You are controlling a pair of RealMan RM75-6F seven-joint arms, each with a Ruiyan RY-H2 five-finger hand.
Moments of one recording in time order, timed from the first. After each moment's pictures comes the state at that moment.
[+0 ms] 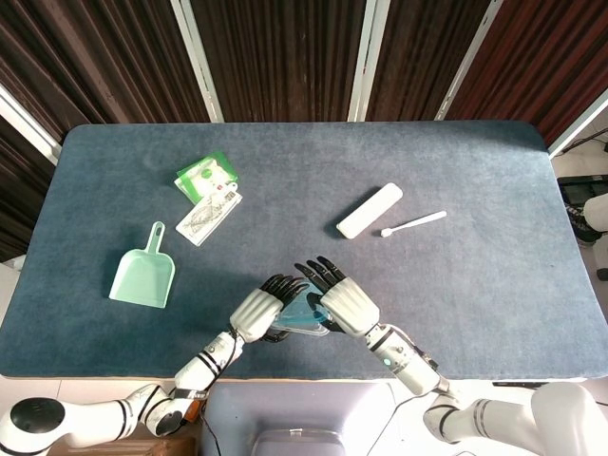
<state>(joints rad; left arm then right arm) -0.78 -1.84 -0.07 -1.21 1.43 0.90 0.00 0.66 -1.75 0.06 -1.23 -1.63 1.18 -0.10</state>
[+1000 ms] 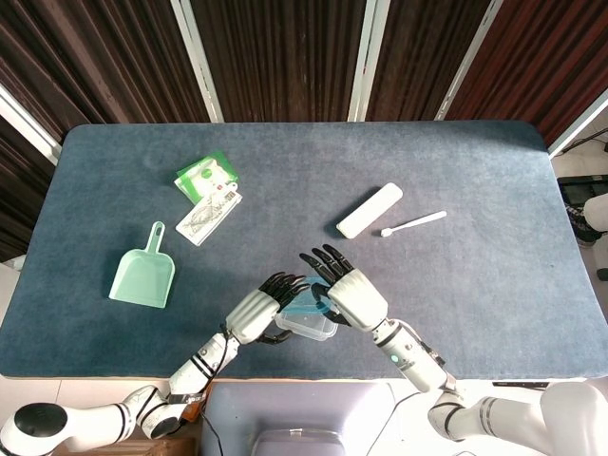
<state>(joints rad) -0.75 -1.86 -0.04 -1.13 1.57 1.09 -0.18 0.66 -1.71 0.09 -1.26 -1.66 1.28 -0.09</state>
